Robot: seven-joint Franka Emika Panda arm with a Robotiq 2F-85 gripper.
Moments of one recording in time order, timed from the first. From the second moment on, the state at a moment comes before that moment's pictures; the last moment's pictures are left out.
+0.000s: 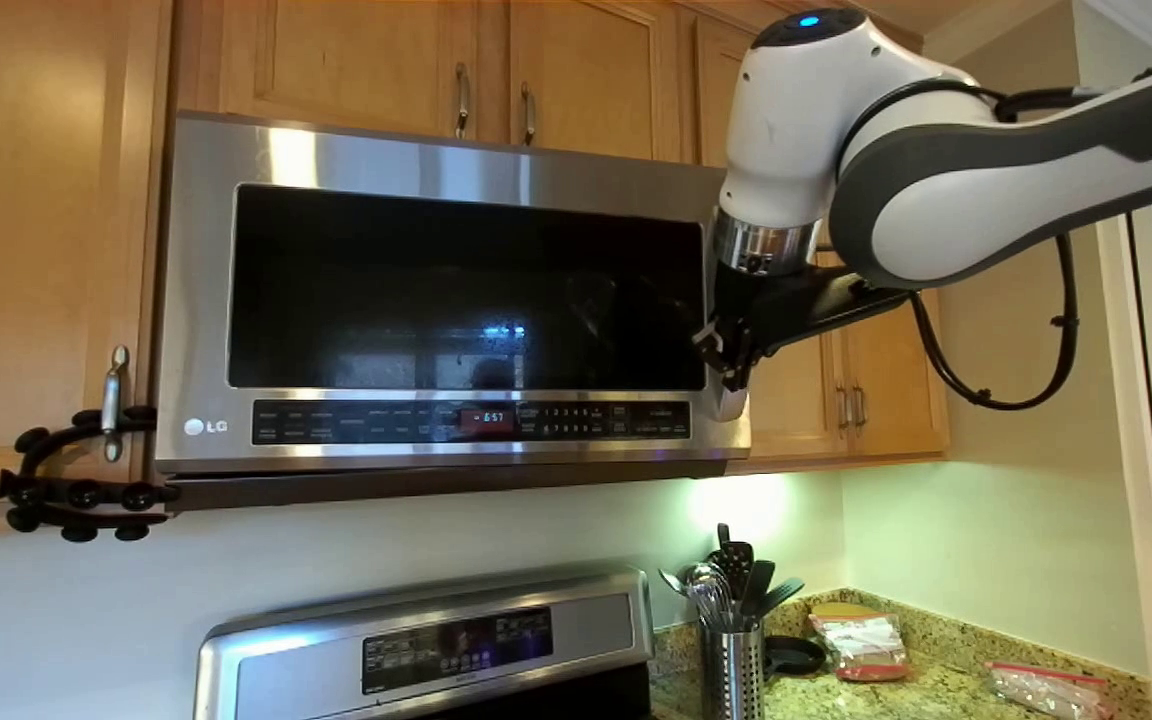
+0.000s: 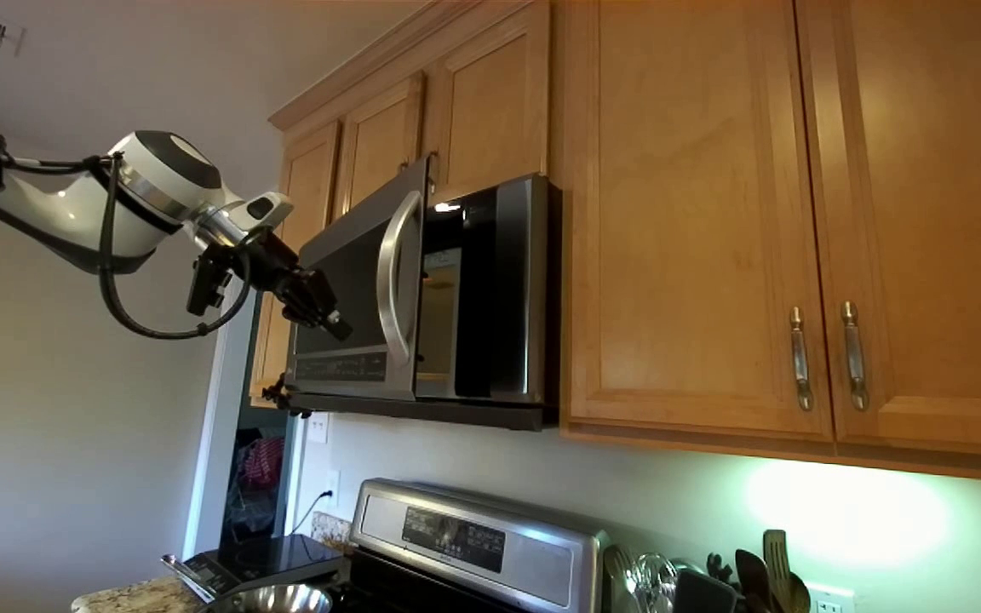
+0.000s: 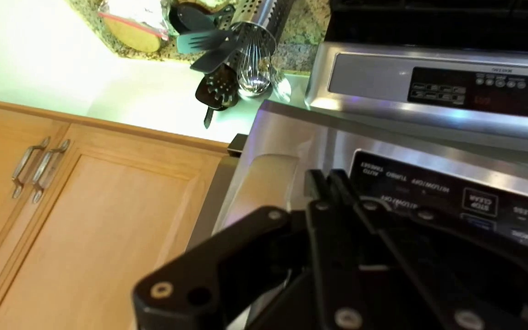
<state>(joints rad) -0.02 -0.58 0.36 -2.20 -0.65 2.08 0.88</state>
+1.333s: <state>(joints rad) -0.11 -0.35 0.10 -2.11 -0.66 2.53 0.71</state>
